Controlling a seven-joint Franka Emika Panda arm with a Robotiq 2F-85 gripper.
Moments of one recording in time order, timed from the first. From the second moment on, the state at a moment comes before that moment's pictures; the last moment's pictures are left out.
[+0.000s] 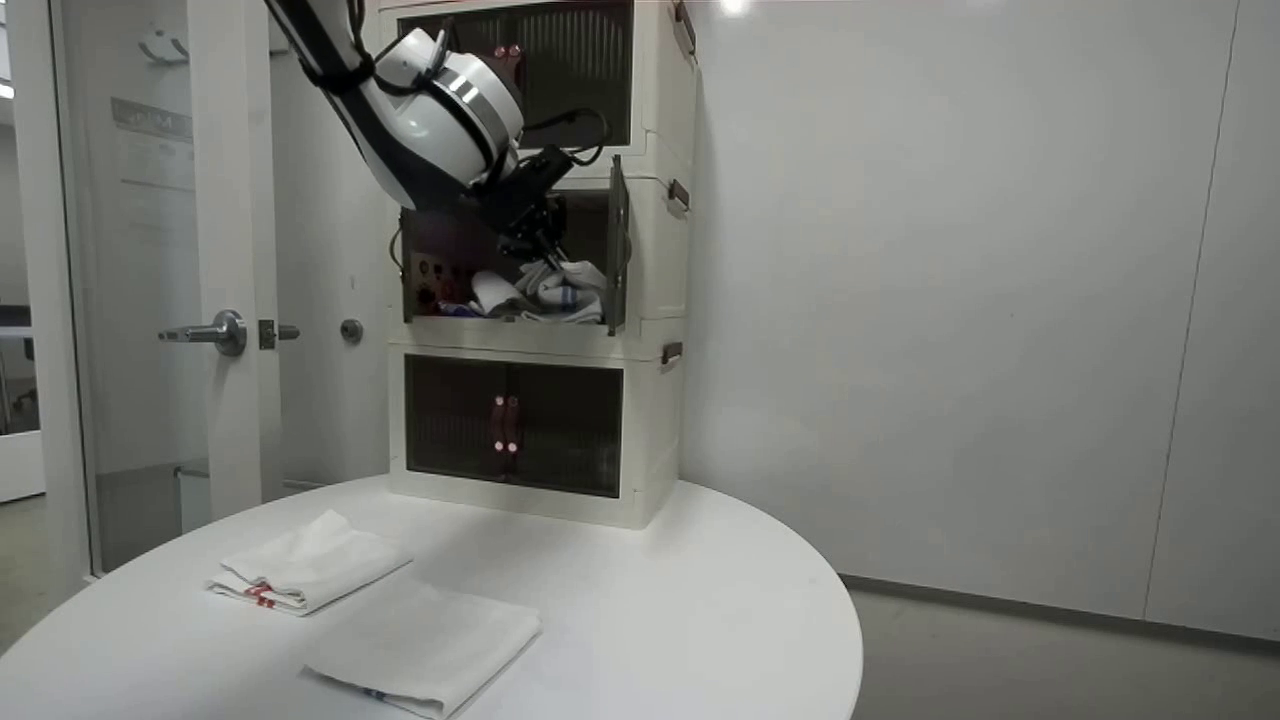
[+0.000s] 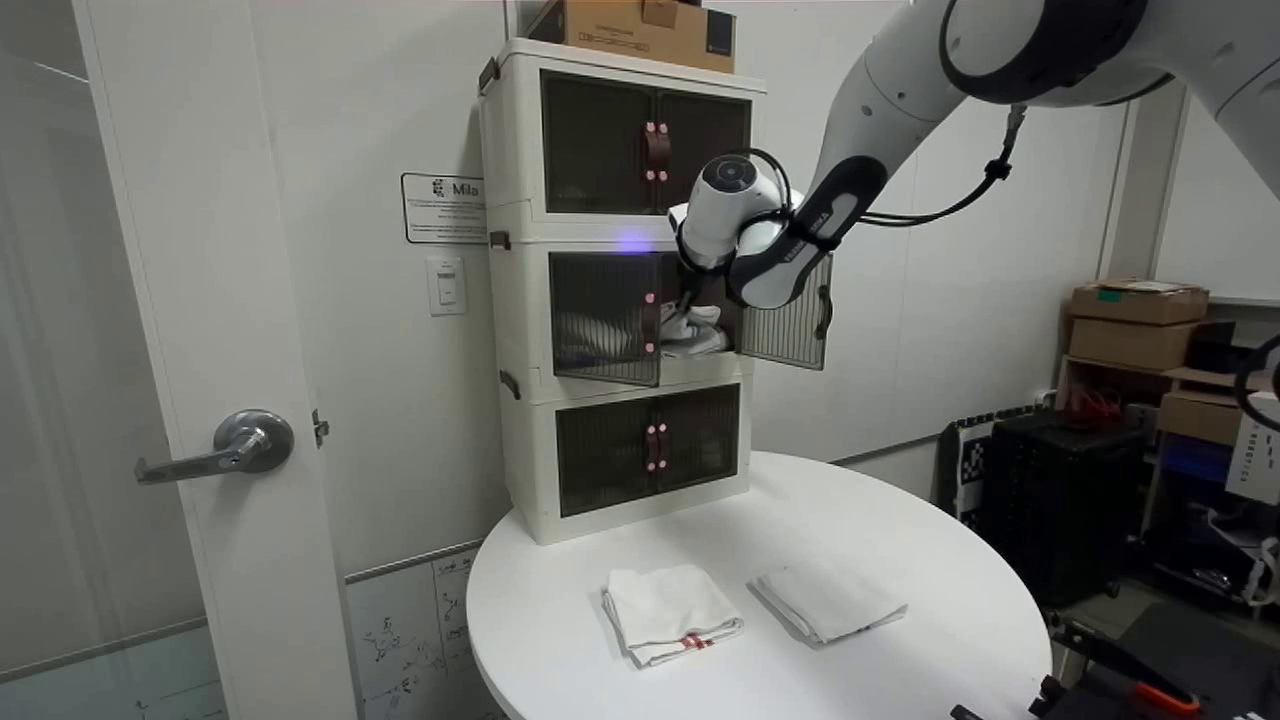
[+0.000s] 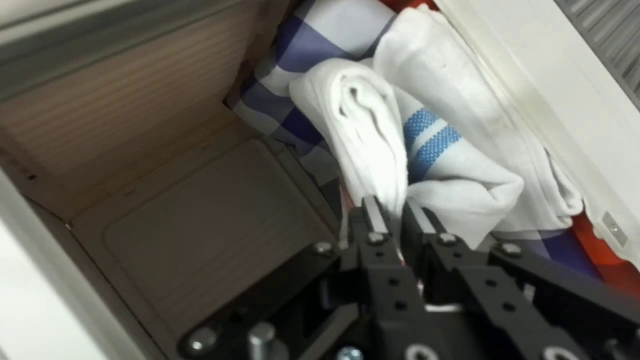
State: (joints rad) arm 0.00 0.59 -0.16 -1.53 -1.02 2.94 0.16
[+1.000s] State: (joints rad) arm -0.07 0.55 -0.08 -1.64 -0.94 2.91 0.06
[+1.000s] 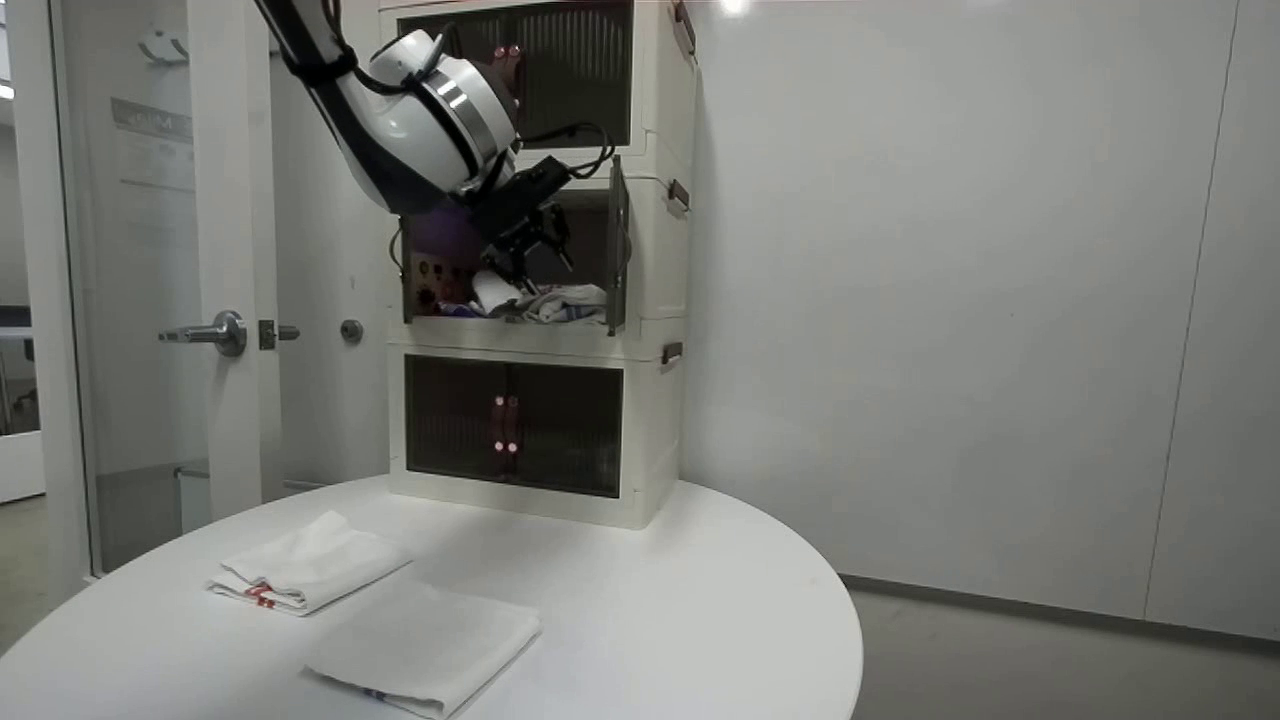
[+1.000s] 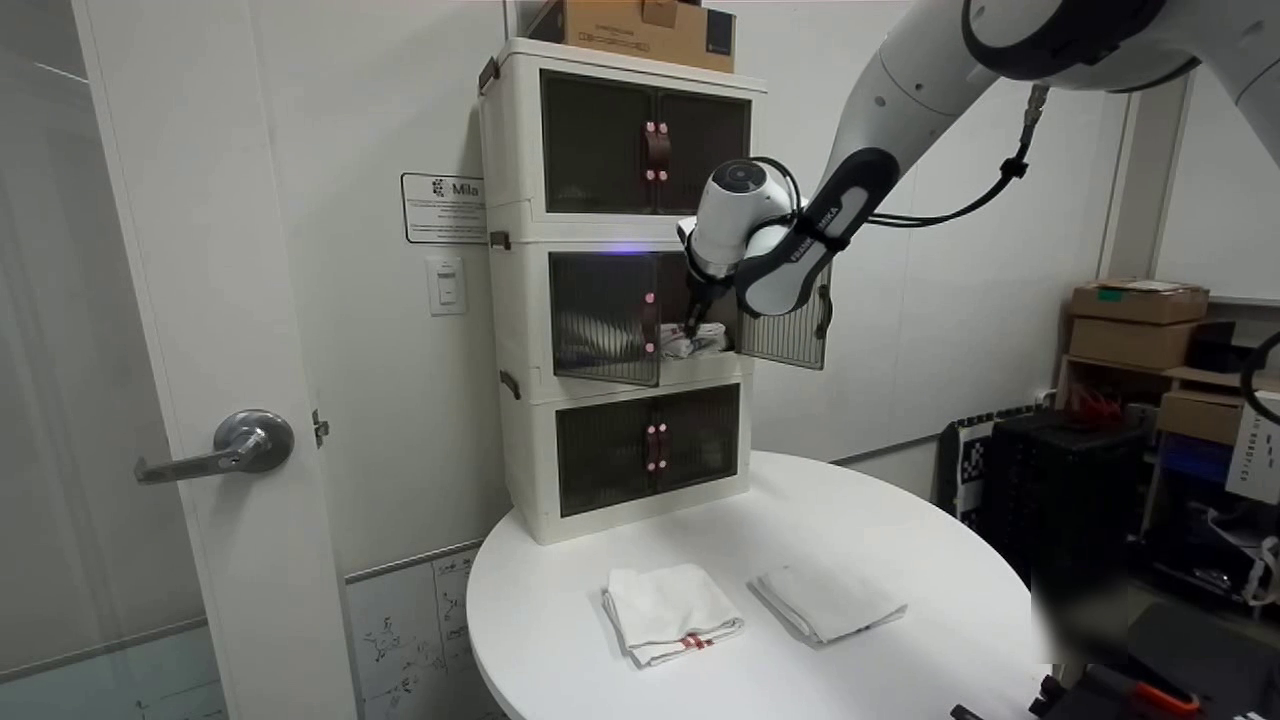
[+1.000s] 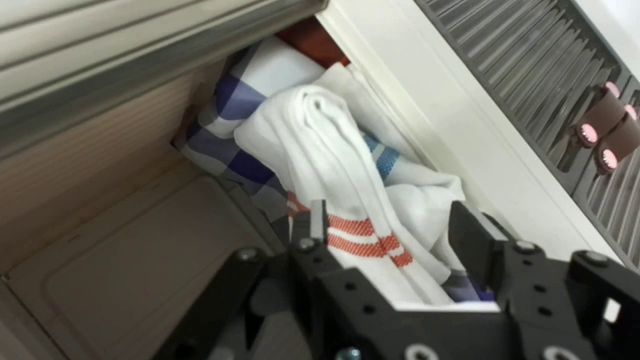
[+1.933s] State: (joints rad) arm -0.10 0.57 -0.08 -1.60 -0.90 2.86 -0.15
